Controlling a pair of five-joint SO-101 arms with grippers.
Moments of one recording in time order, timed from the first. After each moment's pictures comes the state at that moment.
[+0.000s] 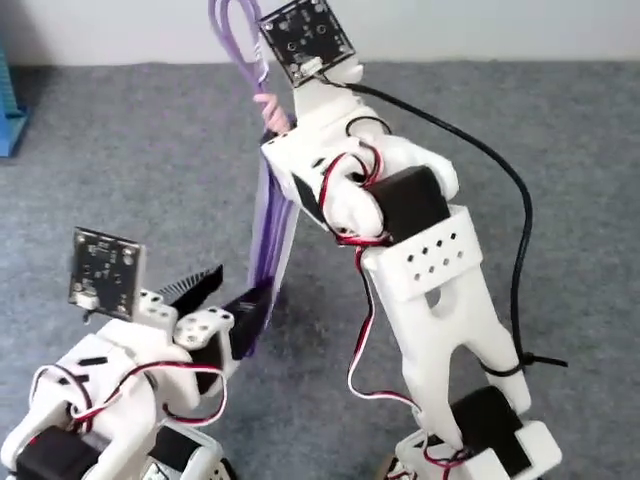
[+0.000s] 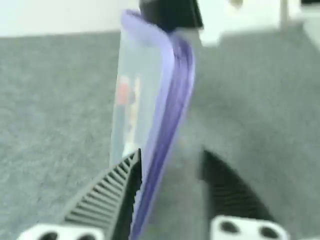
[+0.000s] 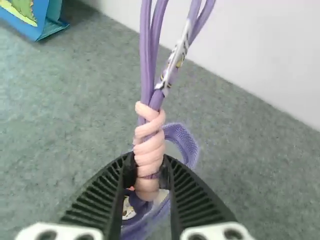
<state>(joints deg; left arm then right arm) 21.2 -73.7 31.1 85.1 19.6 -31.0 -7.1 -25.2 75.3 4.7</state>
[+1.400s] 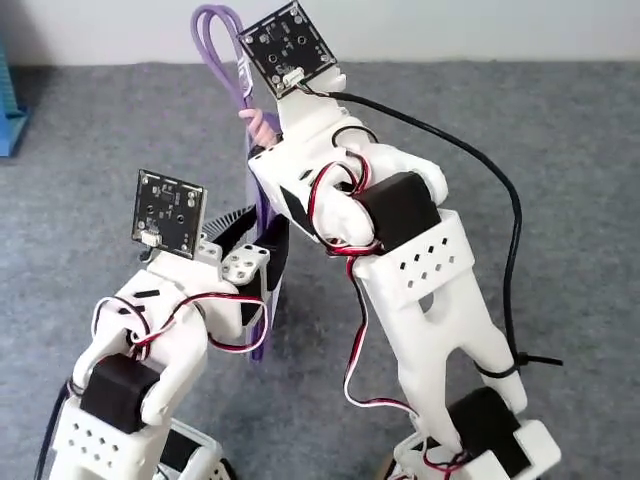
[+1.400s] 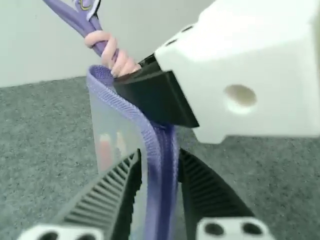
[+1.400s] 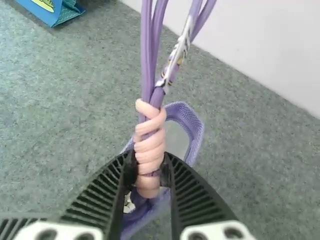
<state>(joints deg) 21.1 -62.5 41.1 59.5 13.7 -34.5 -7.4 -25.2 77.3 4.6</state>
